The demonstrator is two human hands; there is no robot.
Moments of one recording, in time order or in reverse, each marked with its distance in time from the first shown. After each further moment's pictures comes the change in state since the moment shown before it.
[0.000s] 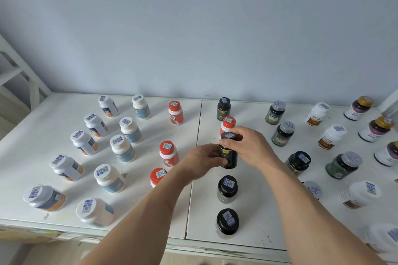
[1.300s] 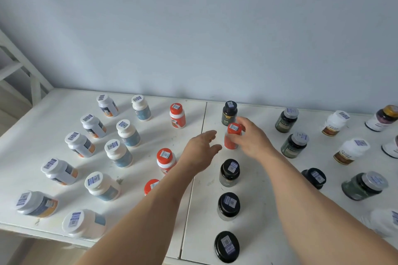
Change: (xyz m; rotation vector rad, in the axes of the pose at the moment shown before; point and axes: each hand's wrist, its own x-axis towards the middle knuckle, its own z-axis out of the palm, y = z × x) left_hand 0.055 0.006 -0.013 0.307 0.317 0.014; right_hand 0.081 0.025 0.009 0.018 -0.035 0.066
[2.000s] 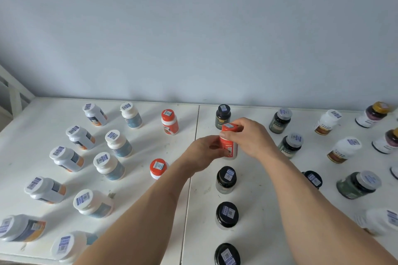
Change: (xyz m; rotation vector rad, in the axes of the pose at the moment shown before) left_hand 0.027 0.005 0.001 -0.378 -0.270 0.036; right_hand 0.002 -0.017 -0.021 -0.036 0.068 0.015
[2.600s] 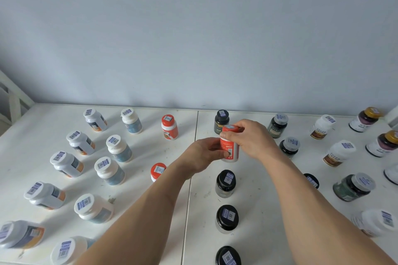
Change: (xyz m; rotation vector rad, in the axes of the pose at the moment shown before) left_hand -0.003 0.005 -0.007 -0.090 -0.065 0.004; right_hand -0.005 -0.010 -0.011 -0.021 0.021 0.006
